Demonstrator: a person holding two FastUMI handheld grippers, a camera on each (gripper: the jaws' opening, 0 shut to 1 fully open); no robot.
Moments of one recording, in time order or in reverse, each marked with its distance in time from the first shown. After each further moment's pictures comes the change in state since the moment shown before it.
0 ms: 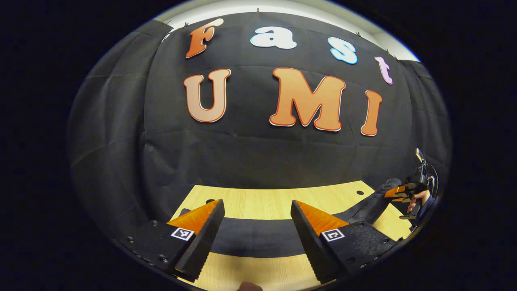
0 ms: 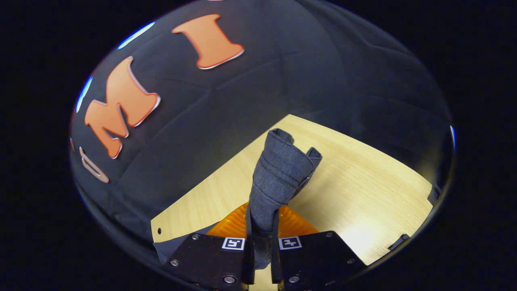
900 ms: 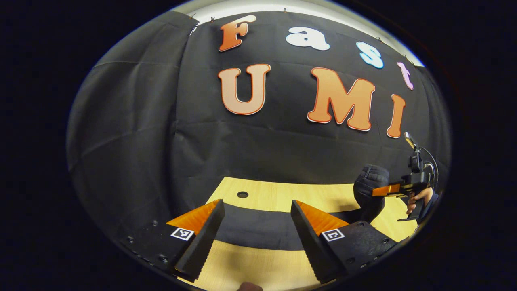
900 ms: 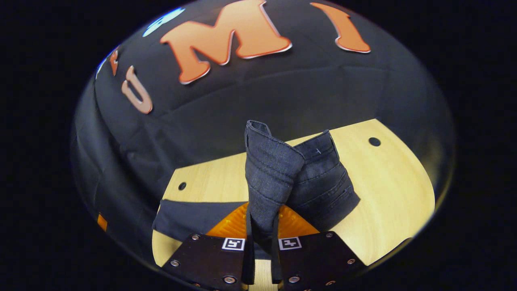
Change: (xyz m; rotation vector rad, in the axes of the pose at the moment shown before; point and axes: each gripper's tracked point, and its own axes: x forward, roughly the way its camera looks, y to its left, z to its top) left arm -0.027 0.106 -0.031 -0.058 0.020 0.158; right arm -0.023 0.178 -0.109 -0.412 0.167 0.257
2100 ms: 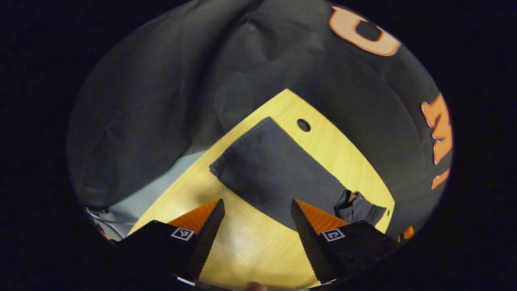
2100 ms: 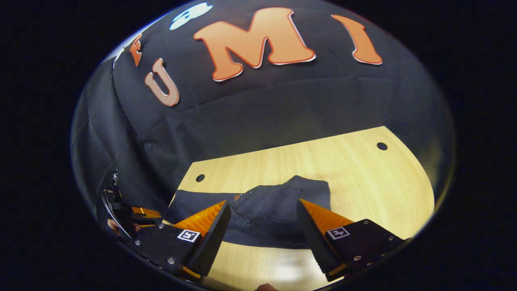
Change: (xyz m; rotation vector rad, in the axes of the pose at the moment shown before) left arm 0.127 0.132 -0.182 -0.601 0.720 0.199; right arm -0.056 -0.014 0.004 -0.022 -0.098 0.030
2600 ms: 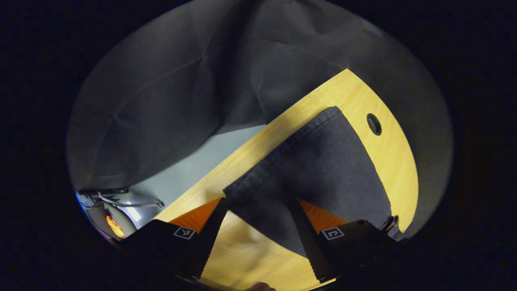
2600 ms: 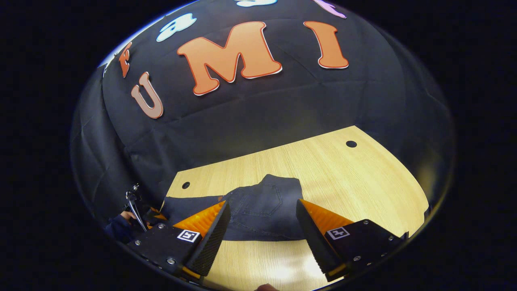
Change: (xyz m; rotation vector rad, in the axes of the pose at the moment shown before) left arm 0.091 0.052 0.032 -0.007 0.103 0.337; right arm -0.054 -0.038 -0.010 0.060 -0.047 -0.121
